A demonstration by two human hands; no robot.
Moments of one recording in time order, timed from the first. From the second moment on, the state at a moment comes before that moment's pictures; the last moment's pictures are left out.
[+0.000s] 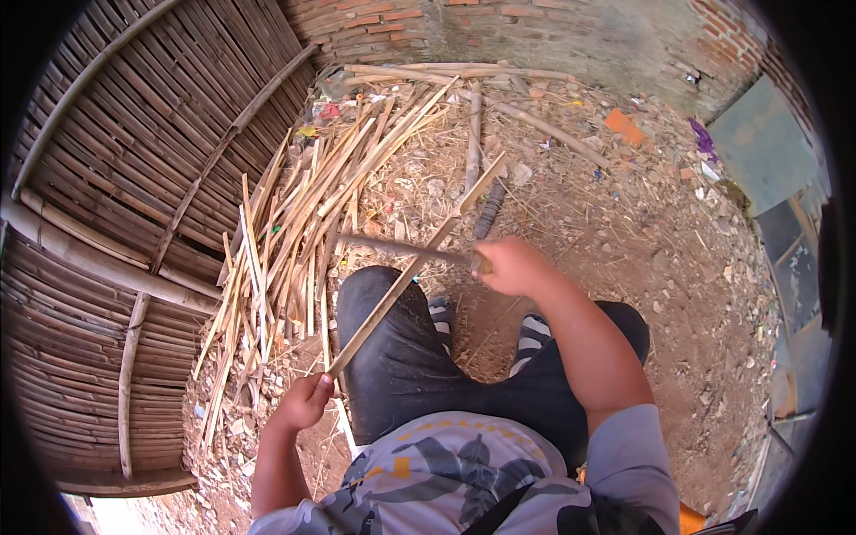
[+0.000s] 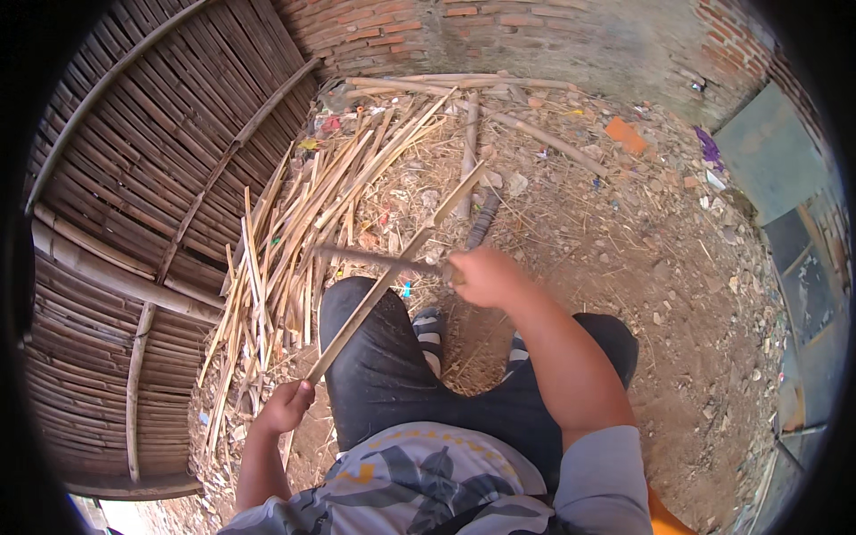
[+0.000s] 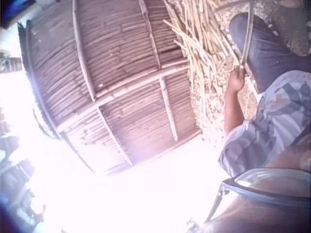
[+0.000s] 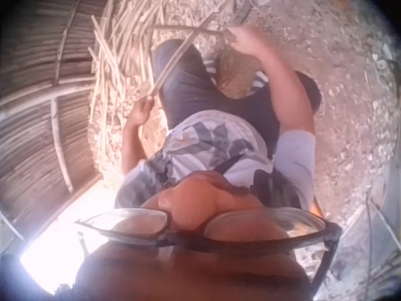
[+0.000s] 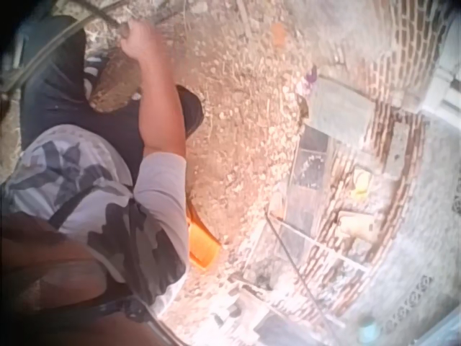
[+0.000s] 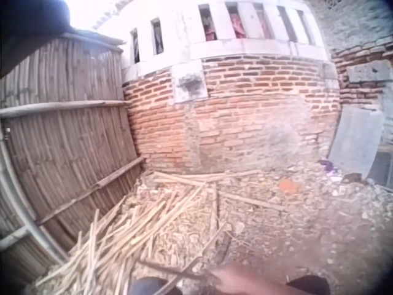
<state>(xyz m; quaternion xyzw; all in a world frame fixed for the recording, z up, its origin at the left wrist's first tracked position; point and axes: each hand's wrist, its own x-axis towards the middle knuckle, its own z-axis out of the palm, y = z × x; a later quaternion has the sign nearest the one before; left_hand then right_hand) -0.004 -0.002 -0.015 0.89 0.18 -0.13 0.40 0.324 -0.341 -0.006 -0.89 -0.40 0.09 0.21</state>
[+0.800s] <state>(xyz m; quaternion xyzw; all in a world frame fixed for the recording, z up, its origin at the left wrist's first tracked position) 0.007 -0.007 -0.011 0.87 0.19 -0.14 0.43 0.362 -0.366 -0.018 -0.92 -0.28 0.08 0.26</state>
